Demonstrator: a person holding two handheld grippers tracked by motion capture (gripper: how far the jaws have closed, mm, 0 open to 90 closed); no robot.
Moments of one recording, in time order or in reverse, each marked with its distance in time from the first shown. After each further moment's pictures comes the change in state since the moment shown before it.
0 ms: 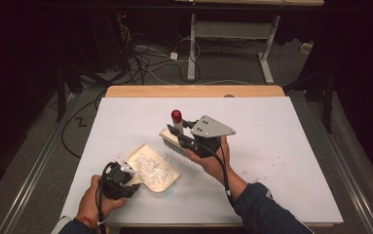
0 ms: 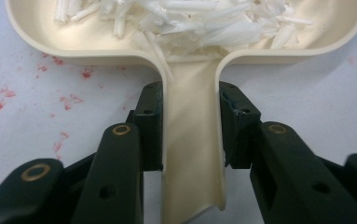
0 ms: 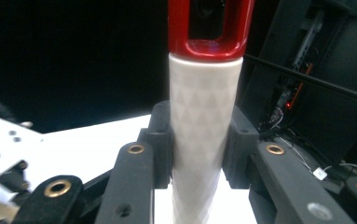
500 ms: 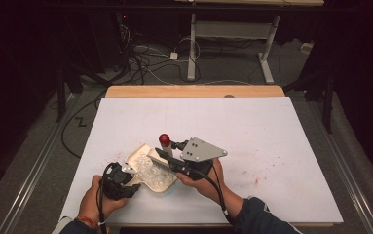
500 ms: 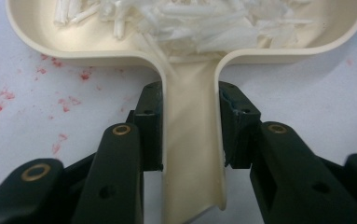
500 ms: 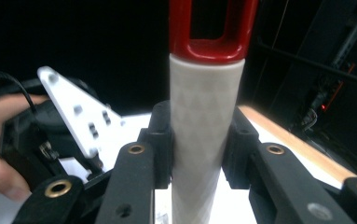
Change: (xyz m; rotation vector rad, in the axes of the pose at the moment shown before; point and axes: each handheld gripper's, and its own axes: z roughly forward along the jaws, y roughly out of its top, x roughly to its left) left arm -0.002 0.000 0.000 -0.006 0.008 0.006; right arm 0.052 -0.002 -0.016 0.005 0.108 -0.034
